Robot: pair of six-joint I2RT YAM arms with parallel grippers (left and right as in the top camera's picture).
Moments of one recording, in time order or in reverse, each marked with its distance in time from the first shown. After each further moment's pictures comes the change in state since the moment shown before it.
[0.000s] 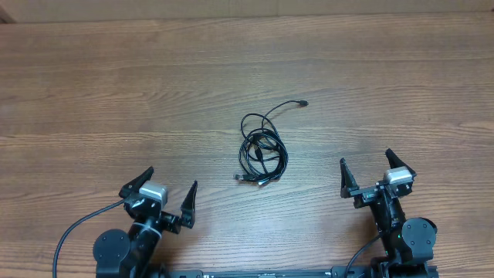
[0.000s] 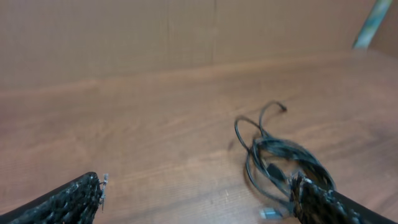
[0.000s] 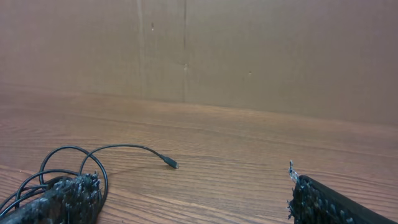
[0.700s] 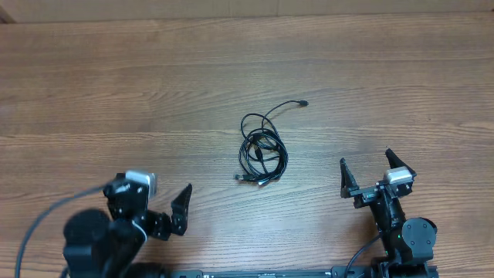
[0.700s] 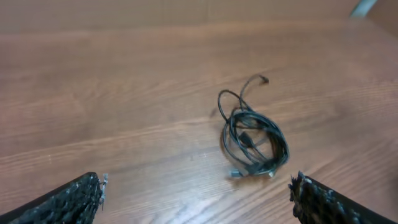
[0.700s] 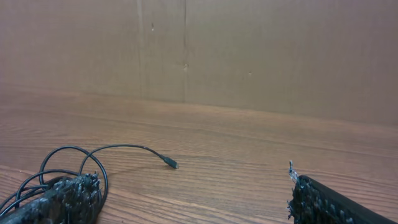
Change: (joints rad) left arm 0.000 0.396 0.498 -0.396 0.008 -0.006; right arm 0.000 0.000 0.000 0.001 0.000 0.000
